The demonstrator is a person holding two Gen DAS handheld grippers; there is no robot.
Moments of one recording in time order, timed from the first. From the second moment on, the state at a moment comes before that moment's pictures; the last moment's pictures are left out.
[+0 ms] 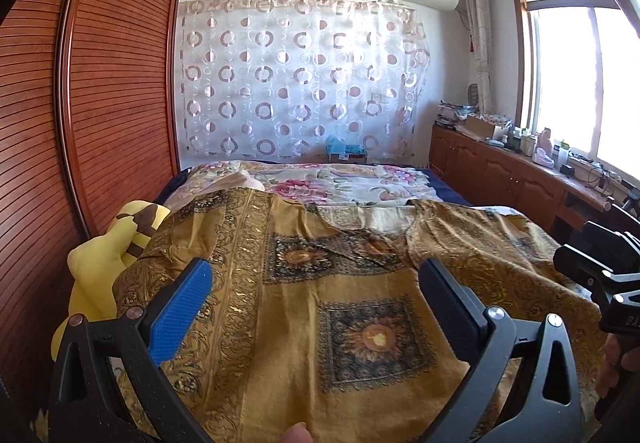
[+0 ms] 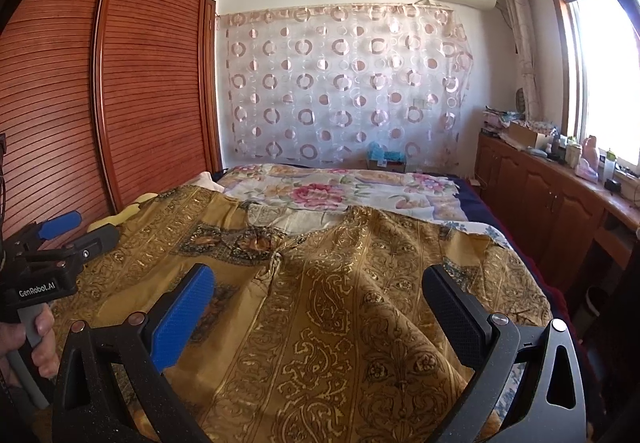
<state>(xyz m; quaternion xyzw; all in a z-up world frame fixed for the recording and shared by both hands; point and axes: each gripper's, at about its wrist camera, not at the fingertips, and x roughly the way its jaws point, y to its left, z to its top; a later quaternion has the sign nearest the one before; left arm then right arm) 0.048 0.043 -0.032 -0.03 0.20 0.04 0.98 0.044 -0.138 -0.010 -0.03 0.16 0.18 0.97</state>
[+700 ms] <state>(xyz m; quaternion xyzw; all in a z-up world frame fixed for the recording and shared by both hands) 0.051 0.162 -0.068 0.01 0.35 0.04 0.93 0.107 -0.073 -0.022 -0.10 0.27 0.29 0.91</state>
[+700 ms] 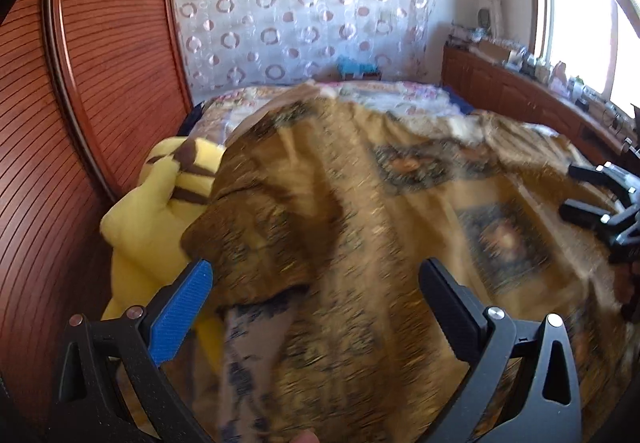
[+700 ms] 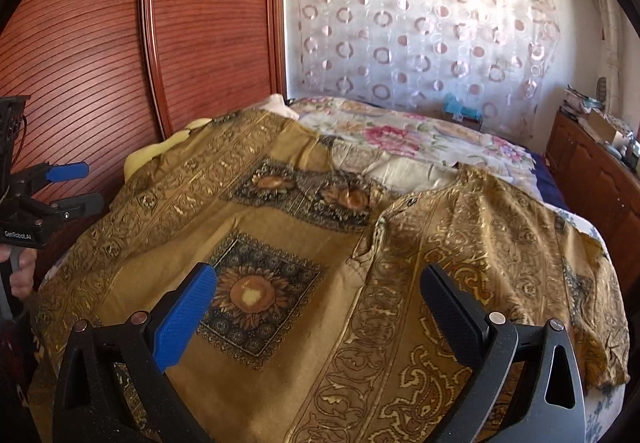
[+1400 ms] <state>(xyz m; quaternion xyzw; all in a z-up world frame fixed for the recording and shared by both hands) 0.075 0.239 -0.114 -0.07 0.44 0.04 0.89 0.109 -0.051 -0.036 -0.15 0.28 0.27 0.91</state>
